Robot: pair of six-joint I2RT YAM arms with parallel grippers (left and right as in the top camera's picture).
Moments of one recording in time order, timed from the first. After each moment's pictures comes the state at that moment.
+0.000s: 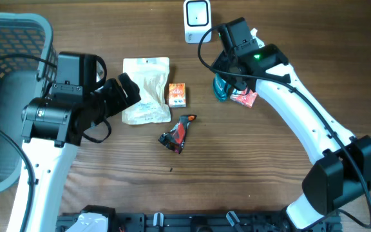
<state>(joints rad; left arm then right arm) -0.16 1.23 1.35 -1.14 0.10 -0.64 0.44 1.78 1.54 -0.86 0.10 1.00</state>
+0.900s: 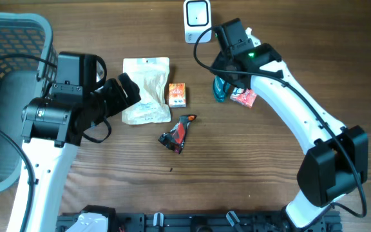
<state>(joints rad) -0.16 1.23 1.35 -1.14 0.10 -0.64 0.43 1.83 1.54 -0.82 0.13 0.89</state>
